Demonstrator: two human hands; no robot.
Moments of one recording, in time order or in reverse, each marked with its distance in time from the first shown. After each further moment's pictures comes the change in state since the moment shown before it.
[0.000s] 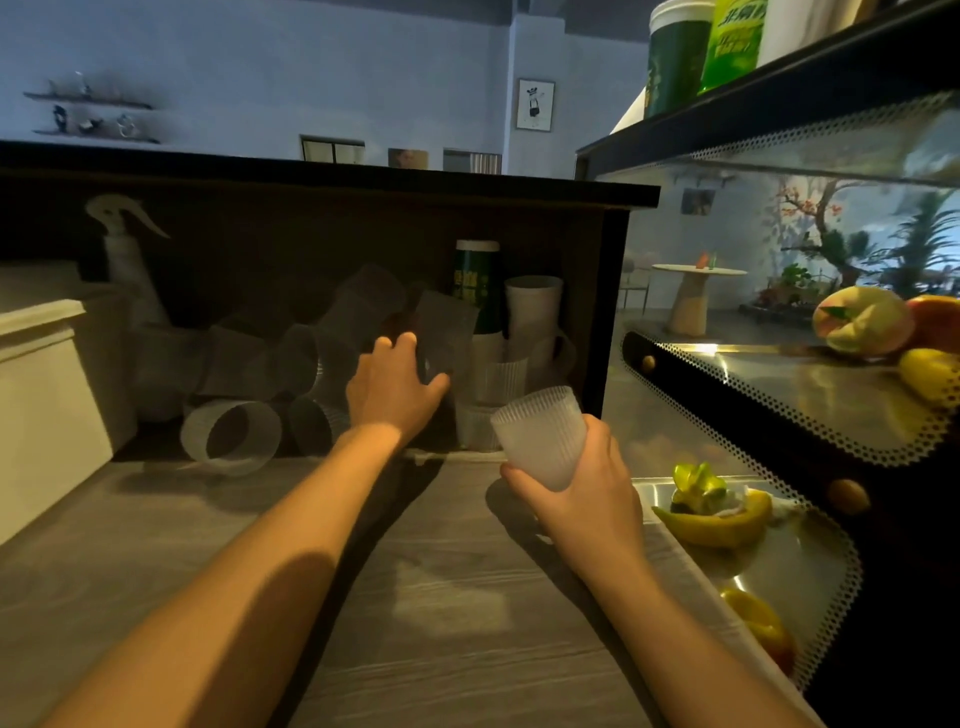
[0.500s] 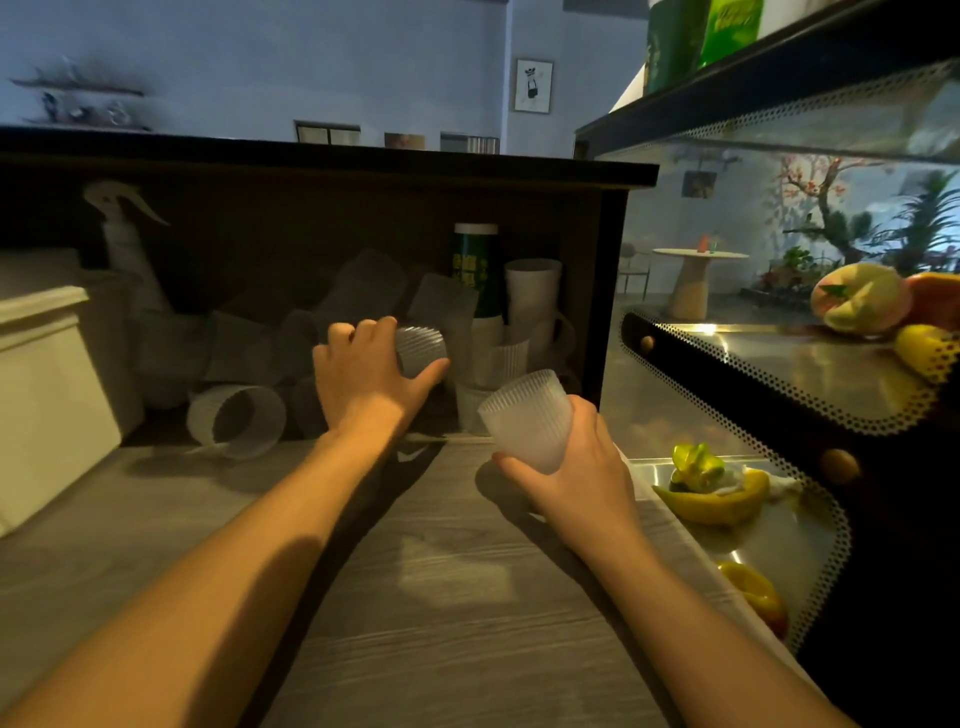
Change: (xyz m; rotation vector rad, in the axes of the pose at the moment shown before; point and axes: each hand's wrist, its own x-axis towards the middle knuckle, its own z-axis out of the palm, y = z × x) left_hand -0.012 -0.009 -0.014 0.270 0.160 0.019; right_hand -0.002 -0.007 -0.003 -0.040 -0.066 -0.046
